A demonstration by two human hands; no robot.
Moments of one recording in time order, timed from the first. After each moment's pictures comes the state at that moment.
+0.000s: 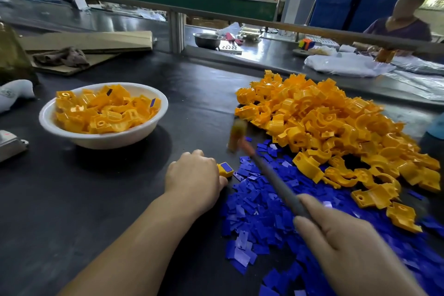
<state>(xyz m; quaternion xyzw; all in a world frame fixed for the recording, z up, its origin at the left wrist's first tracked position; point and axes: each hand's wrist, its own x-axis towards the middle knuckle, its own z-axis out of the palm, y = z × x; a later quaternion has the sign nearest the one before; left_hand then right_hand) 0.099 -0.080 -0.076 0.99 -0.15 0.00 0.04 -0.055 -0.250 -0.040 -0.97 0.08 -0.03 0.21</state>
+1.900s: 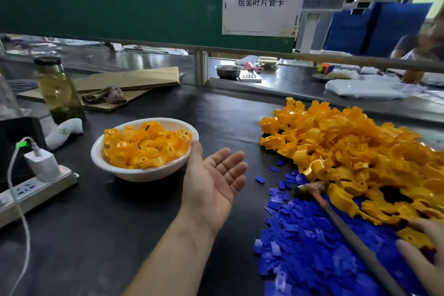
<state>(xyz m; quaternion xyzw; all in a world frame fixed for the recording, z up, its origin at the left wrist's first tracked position) 0.116 -0.054 -0.045 0.37 0.05 -0.15 0.92 -0.035 -0.403 -0.155 -0.94 0.27 -0.17 0.07</state>
